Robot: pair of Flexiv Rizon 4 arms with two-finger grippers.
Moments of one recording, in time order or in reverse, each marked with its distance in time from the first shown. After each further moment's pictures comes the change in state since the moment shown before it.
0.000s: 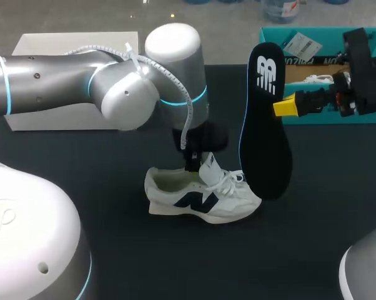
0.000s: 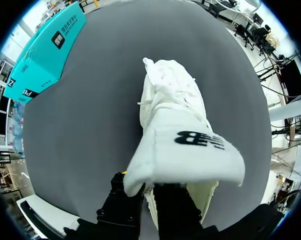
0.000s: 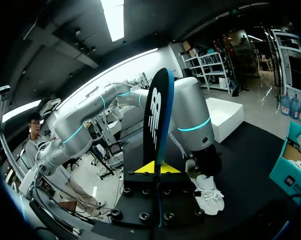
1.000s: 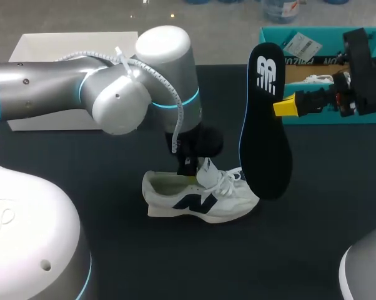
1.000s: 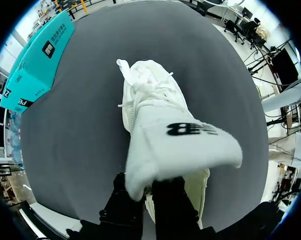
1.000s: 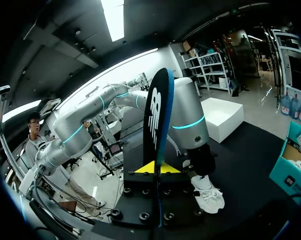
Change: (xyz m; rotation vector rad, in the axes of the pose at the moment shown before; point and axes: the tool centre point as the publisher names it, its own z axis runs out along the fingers) left arm 0.017 0.007 -0.008 0.018 0.038 0.100; right arm 0.000 0.000 0.000 -0.001 0.000 0.000
